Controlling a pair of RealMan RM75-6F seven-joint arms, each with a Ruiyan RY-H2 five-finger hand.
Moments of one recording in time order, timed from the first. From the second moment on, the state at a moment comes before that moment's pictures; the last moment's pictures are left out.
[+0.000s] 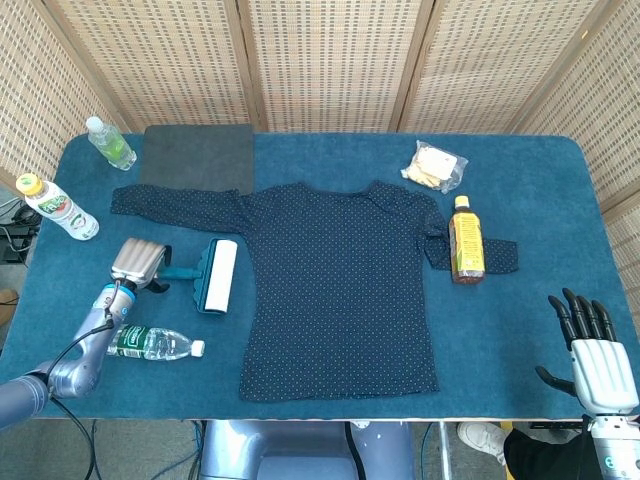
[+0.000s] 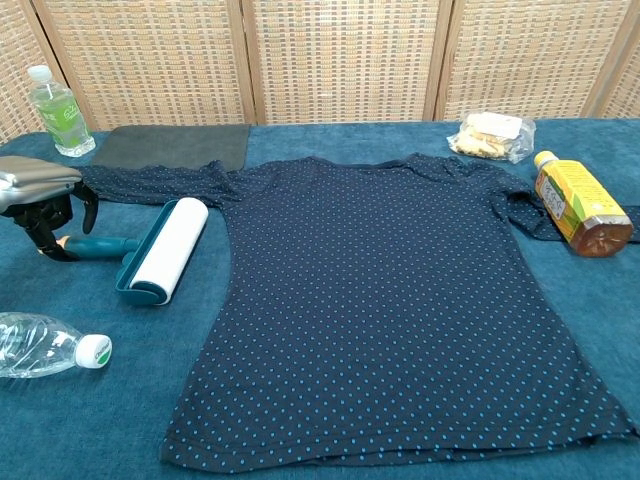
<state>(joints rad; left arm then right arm) -0.73 -1.47 -0.11 -1.16 0.95 0.74 0.45 0.04 -1.15 0.05 -1.61 -1.51 1.50 -0.06</state>
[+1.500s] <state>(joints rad) -0.76 -1.58 -0.09 -1.07 0.92 0.75 0.50 0.04 -1.16 0.05 -1.60 -1.51 1.50 -0.05</state>
